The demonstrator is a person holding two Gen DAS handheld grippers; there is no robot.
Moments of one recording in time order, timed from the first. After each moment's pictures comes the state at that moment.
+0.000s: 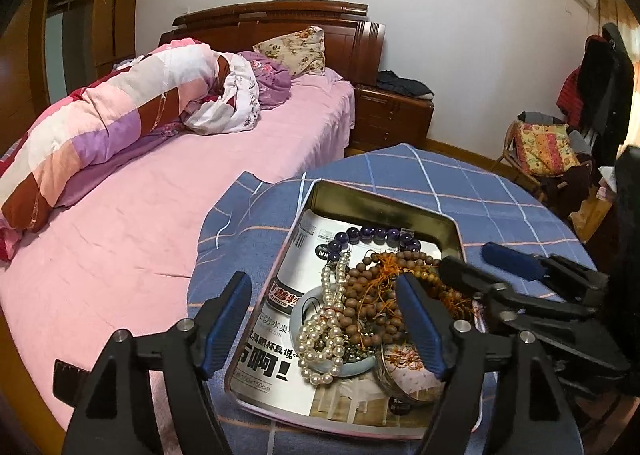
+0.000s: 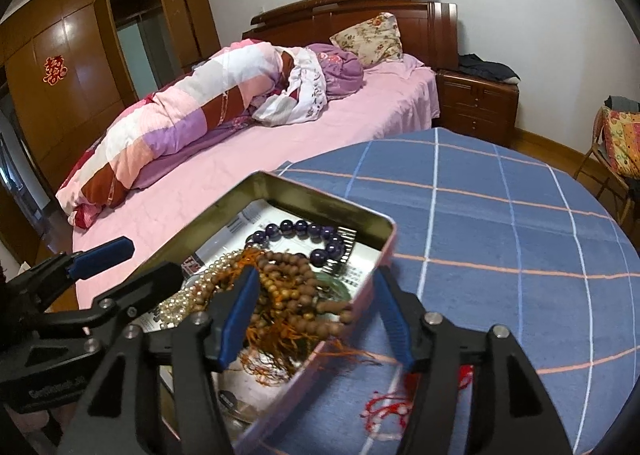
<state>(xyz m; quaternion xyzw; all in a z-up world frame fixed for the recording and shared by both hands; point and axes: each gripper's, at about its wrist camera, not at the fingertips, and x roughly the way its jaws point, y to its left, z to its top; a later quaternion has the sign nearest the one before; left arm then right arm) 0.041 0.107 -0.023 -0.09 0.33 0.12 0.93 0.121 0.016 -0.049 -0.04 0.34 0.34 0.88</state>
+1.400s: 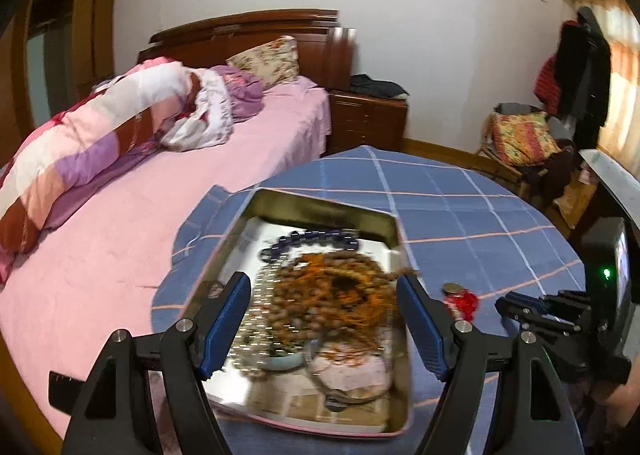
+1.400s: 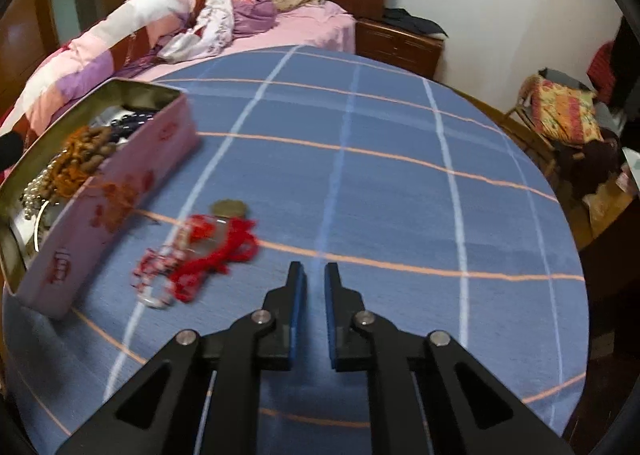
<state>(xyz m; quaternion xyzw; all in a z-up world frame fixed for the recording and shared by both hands) 0.039 0.055 -0.012 -0.06 0.32 0.07 0.94 0.129 -0.090 -0.096 -0.12 0.42 0.19 0.88</state>
